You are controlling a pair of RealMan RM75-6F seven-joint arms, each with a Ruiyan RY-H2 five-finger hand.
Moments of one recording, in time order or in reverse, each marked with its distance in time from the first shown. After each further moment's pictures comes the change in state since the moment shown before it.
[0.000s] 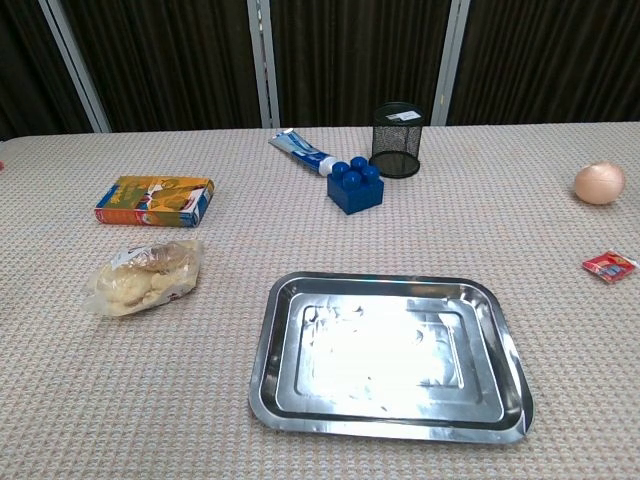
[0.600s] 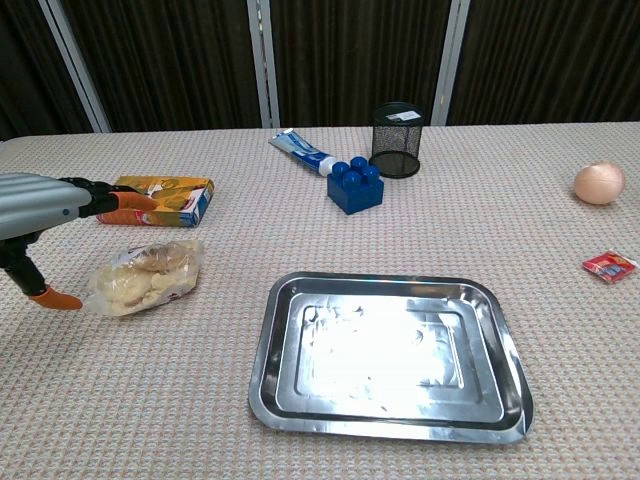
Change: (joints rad) left arm -0.289 -0.183 -0.111 0.083 -0.331 -0.361 0.210; right arm -0.007 0.007 0.002 -0.013 0.015 0.000 -0.014
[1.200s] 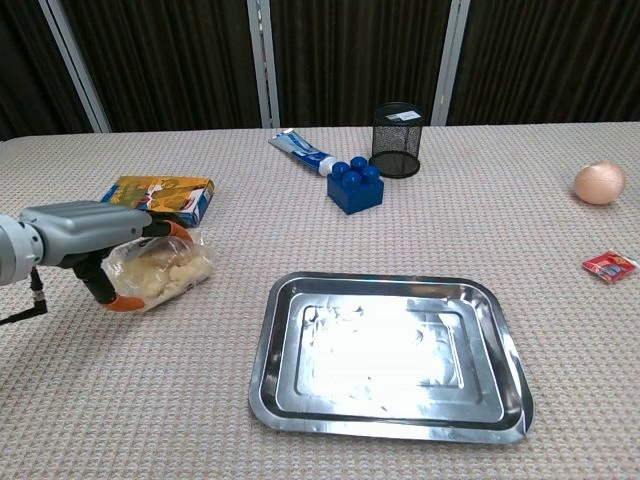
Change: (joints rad) left arm -0.133 -0.158 -0.022 0.137 -0.244 -0.096 0.052; right arm -0.009 -0.001 0.001 0.005 0.007 0.006 0.004
